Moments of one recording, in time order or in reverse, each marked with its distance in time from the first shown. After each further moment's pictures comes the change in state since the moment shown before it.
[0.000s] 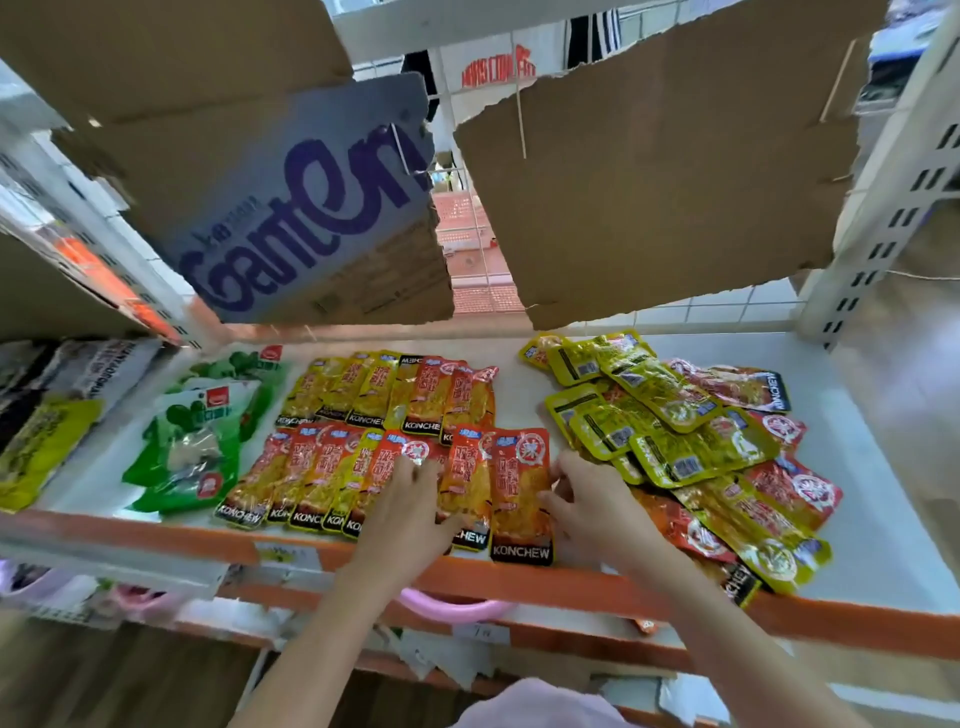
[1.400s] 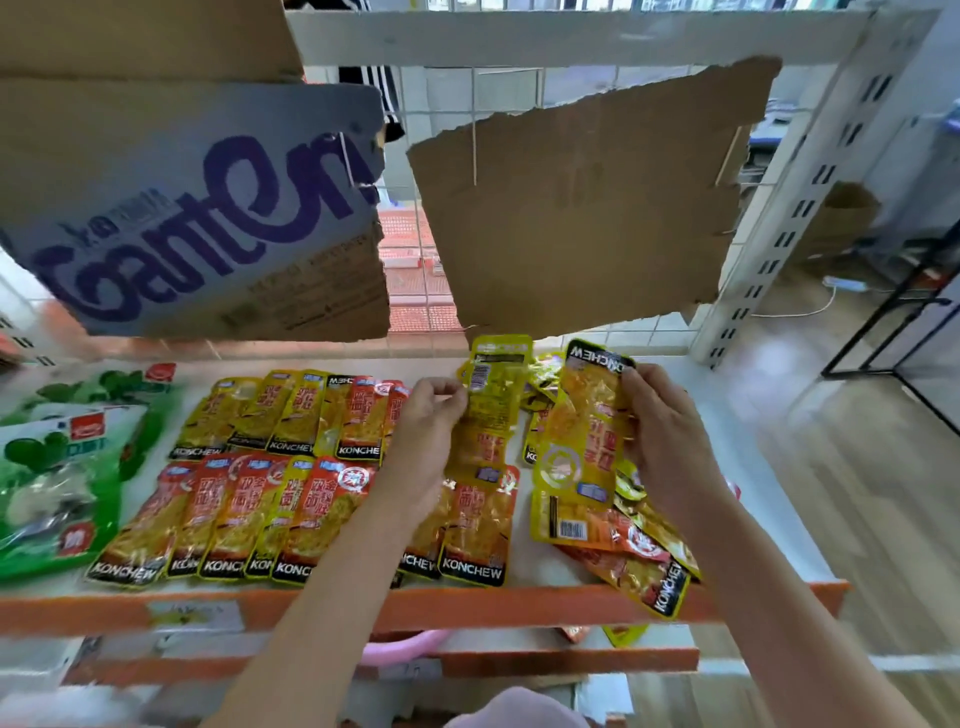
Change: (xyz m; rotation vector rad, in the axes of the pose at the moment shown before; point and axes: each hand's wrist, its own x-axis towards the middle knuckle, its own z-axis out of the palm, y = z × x) left_hand 0.052 0.079 -0.049 -1.550 -0.067 -0.046; right_hand -0.010 -0.019 -0.086 0.900 0.526 0.053
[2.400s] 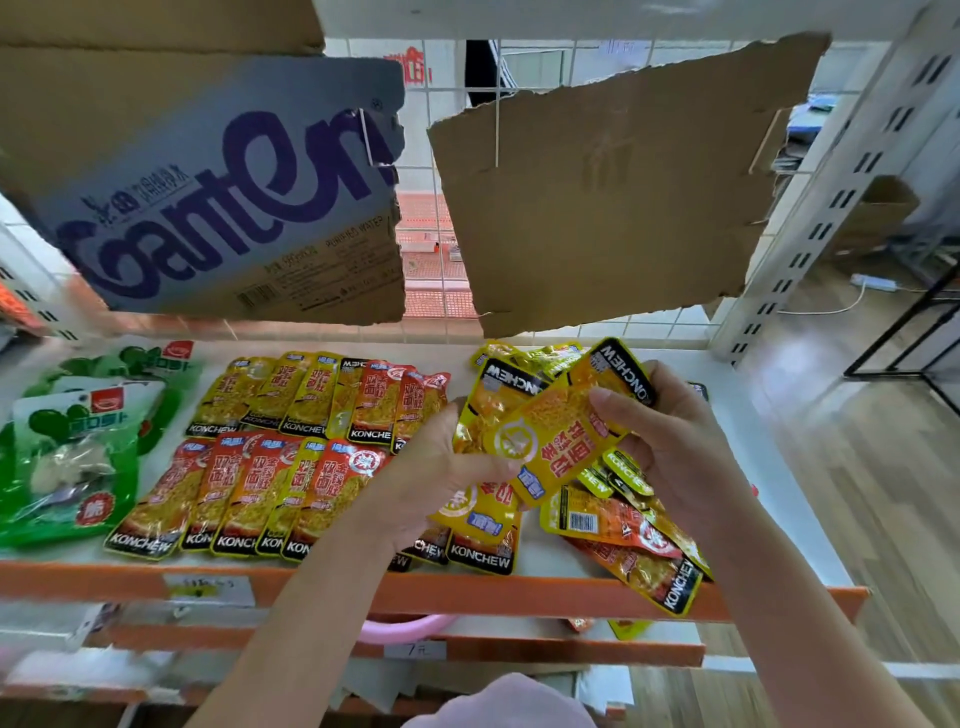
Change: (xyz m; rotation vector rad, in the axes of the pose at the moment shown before) left_hand -0.040 0.014 -0.017 0.161 -0.368 -0.135; right_hand -0.014 -0.006 0.000 0.106 -0.305 -0.001
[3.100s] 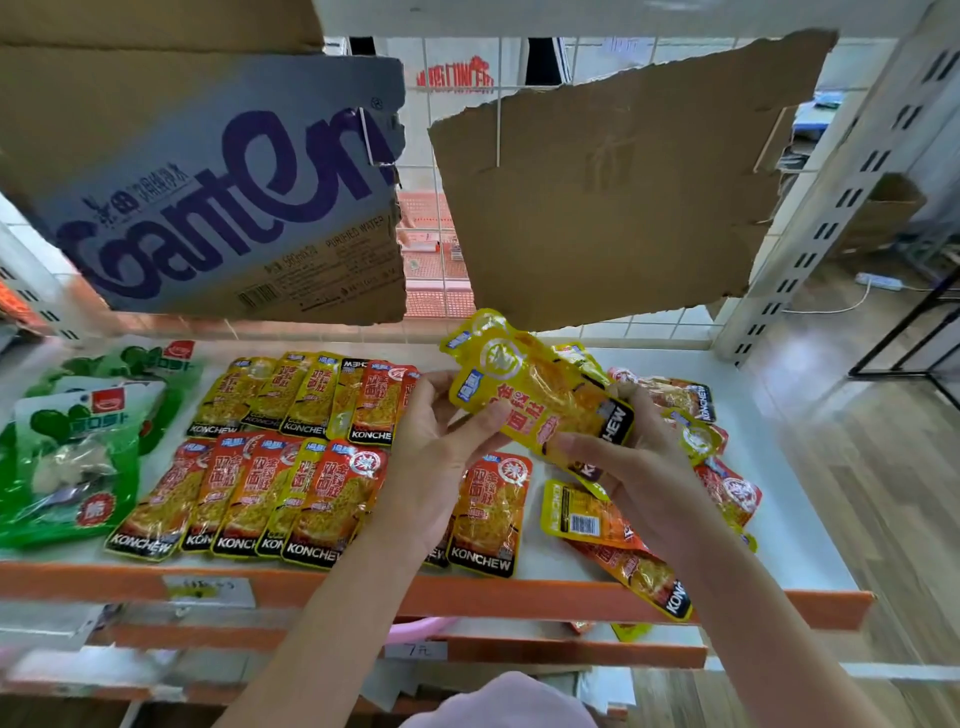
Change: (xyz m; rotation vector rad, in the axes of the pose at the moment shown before) left_hand 0.013 -0.007 0.013 -0.322 0.271 0.339; right_hand -0.006 0.017 0.017 0.125 -0.016 0.106
